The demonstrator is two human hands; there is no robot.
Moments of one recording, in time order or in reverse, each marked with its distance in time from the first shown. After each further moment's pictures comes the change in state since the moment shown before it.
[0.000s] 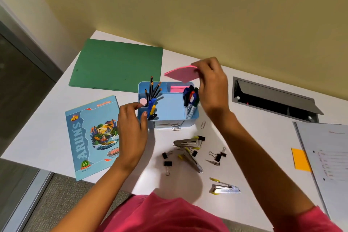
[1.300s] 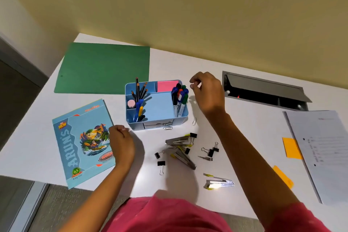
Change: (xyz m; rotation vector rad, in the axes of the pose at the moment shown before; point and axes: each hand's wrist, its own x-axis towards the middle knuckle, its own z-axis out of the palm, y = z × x) left_hand -0.014 -0.027 0.031 -0.191 0.010 -0.514; right_hand -0.017 0.062 0.004 -0.214 -0.131 0.261
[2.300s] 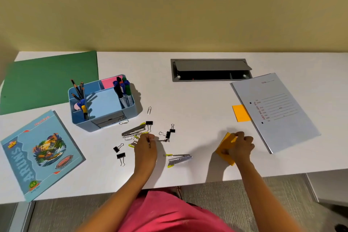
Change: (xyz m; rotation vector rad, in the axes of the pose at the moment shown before) left_hand -0.163 0.012 0.096 0.151 -0.525 0.180; right_hand -0.243 0.259 -0.066 -0.086 -0.194 1.004
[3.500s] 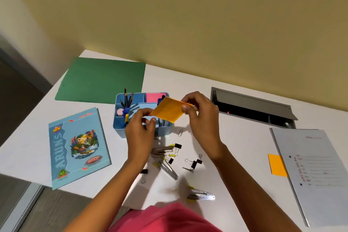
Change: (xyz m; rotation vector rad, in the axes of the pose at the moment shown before) left_hand 0.056 0.064 -0.112 -0.140 0.485 0.275; right_hand -0.125 -0.296 -0.044 0.575 -0.060 -1.097
